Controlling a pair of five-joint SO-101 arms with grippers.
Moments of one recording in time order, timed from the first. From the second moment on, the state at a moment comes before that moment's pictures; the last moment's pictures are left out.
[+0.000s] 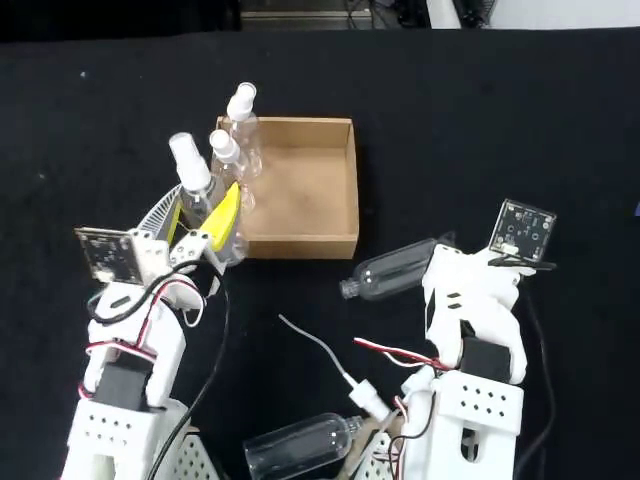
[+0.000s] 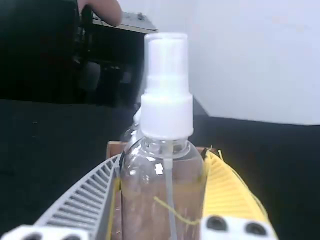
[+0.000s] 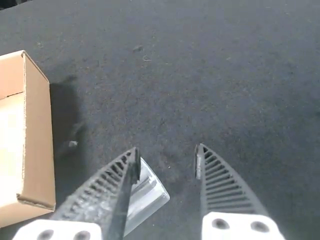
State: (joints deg) left arm 6.0 -91.2 84.4 17.4 11.2; right arm 14.9 -73.4 82.2 36.0 -5.9
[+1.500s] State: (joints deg) left arm 9.1 -53.5 83.7 -22.6 6.6; right arm 14.9 -73.4 82.2 36.0 -5.9
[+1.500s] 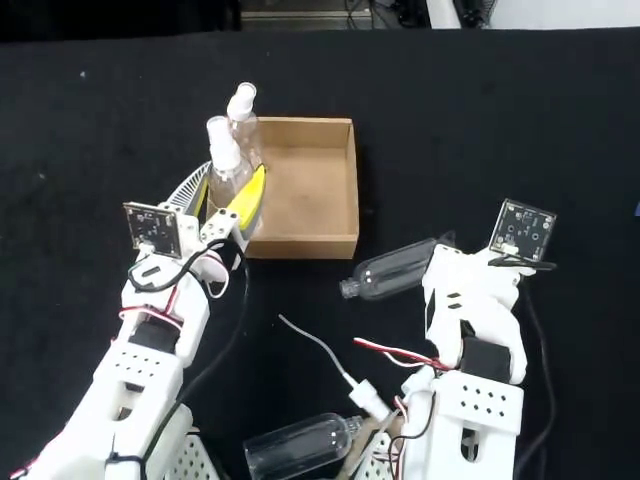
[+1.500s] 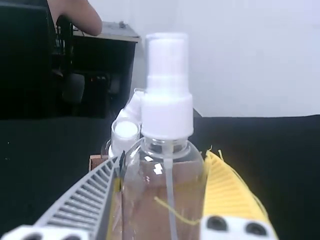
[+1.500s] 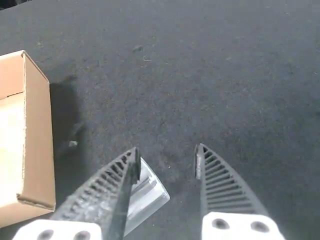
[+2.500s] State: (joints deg) left arm 6.1 -28.8 83.7 -49.2 6.6; right arm 14.9 -73.4 82.2 36.0 -5.9
